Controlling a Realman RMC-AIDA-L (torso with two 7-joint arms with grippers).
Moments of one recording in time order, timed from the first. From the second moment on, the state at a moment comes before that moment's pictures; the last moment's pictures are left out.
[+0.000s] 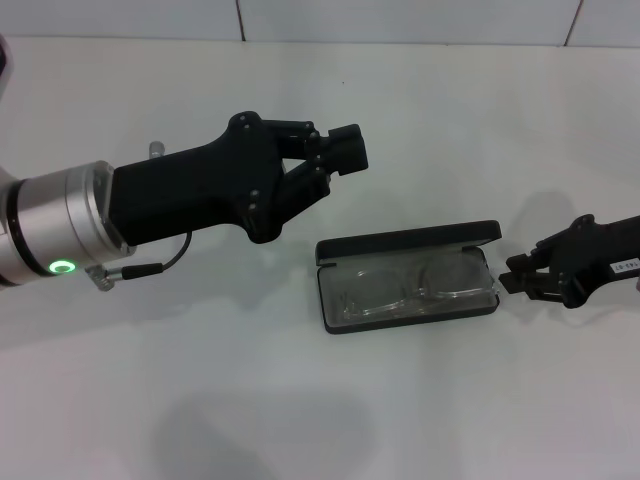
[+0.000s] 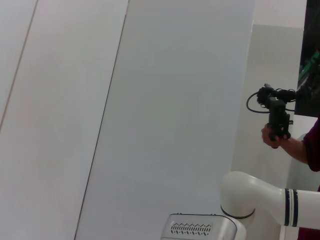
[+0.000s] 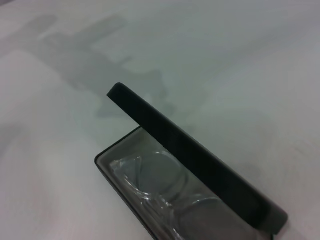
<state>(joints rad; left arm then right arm) -0.52 -2.09 1.01 0.54 1.41 1.77 -1.23 0.45 2.02 -1.21 -1.10 -2.15 -1.41 1.89</state>
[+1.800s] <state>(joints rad) -0.47 -2.07 1.01 0.55 1.35 1.83 -1.26 0.50 2.02 -1.28 -1.18 -2.27 -1.48 2.13</state>
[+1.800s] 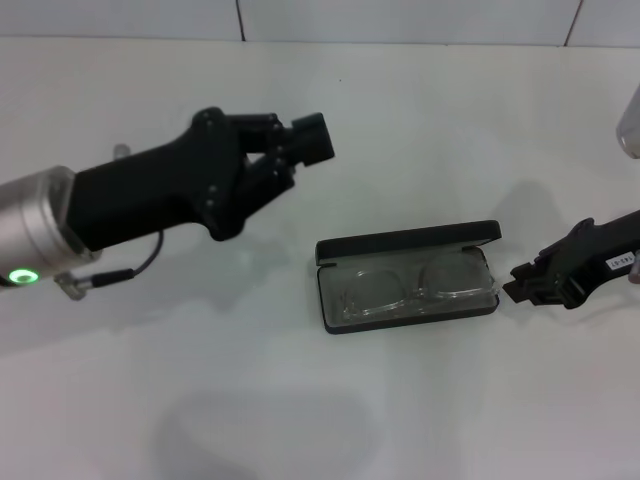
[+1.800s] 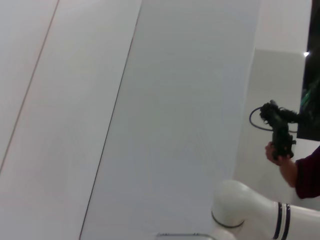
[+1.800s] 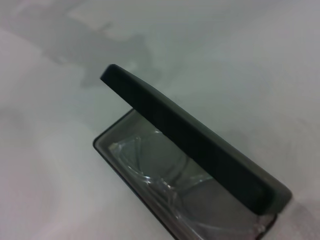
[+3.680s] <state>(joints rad) -0.45 -2.04 1.00 0.57 1.42 1.88 -1.42 0.53 2.02 -1.35 -1.24 -2.37 -1.49 2.09</state>
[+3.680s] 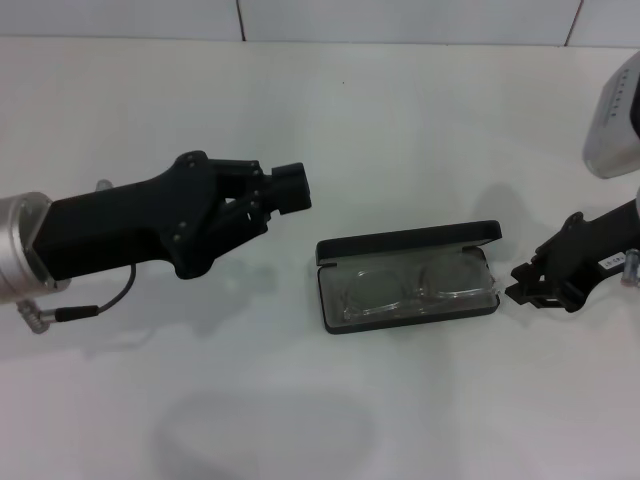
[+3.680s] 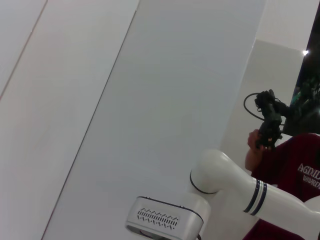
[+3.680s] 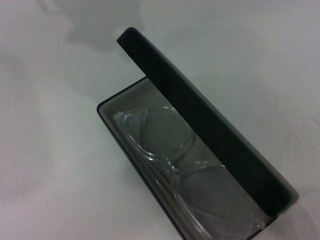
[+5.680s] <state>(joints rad) -0.44 -2.04 1.00 0.56 1.43 1.88 -1.42 0.51 2.02 -1.33 -1.32 -2.23 -1.53 2.12</state>
